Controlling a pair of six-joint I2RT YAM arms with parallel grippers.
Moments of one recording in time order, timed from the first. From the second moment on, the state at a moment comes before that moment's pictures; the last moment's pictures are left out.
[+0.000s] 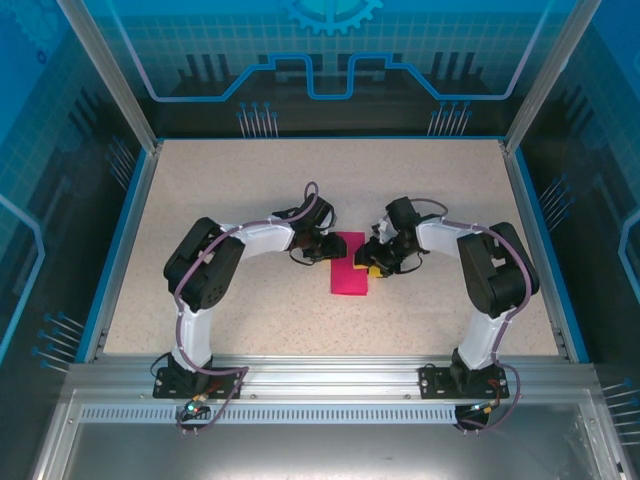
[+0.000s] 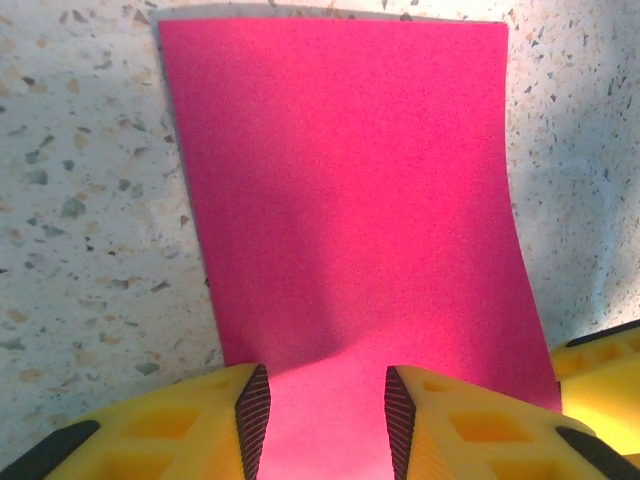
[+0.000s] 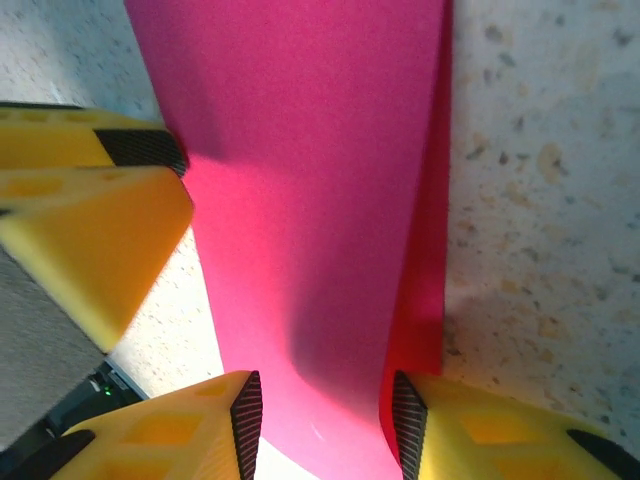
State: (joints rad) left arm -0.58 2.00 1.24 -0.32 0.33 -0.66; right arm 0.33 1.82 0.99 -0.47 -0.67 0.59
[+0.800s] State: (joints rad) left arm -0.58 1.67 1.01 -0.23 0.28 -0.61; right arm 0.31 1.84 0.99 -0.40 -0.76 0.62
